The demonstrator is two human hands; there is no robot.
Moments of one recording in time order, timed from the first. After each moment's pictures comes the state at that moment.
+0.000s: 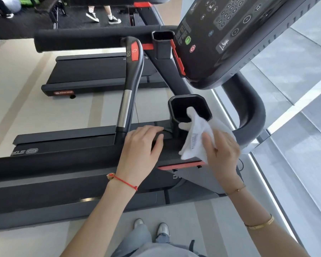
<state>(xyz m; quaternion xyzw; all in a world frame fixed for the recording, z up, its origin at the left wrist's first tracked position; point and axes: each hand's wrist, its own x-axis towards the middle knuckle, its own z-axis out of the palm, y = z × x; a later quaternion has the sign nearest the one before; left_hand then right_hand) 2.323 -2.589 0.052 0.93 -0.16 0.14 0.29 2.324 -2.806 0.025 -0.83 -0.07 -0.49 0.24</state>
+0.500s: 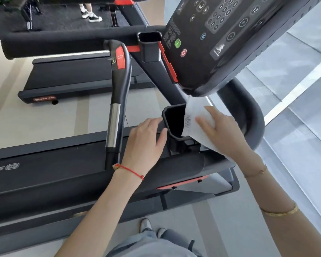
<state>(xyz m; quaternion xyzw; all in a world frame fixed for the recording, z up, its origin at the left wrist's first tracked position) 2.398 -2.611 0.060 0.94 -0.16 0.07 0.29 2.392 -2.829 0.079 -0.96 0.03 -0.08 0.25</state>
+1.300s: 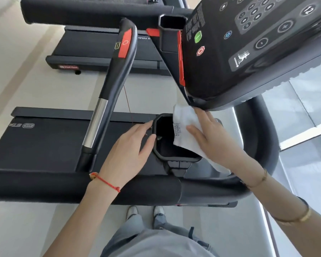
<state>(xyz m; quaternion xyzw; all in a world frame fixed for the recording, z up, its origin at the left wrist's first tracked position) 2.413 -2.636 0.049 0.93 -0.04 0.02 0.37 2.469 -2.862 0.064 -0.95 -0.17 0.05 0.26</state>
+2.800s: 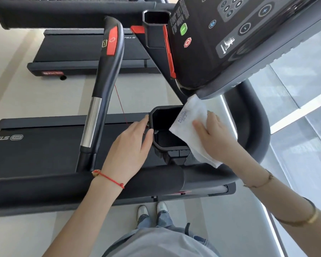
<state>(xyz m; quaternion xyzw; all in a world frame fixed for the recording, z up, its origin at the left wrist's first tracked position) 2.408 -2.638 0.049 0.94 -0.09 0.03 0.32 2.433 -2.854 0.073 -0.93 0.03 0.07 0.35</state>
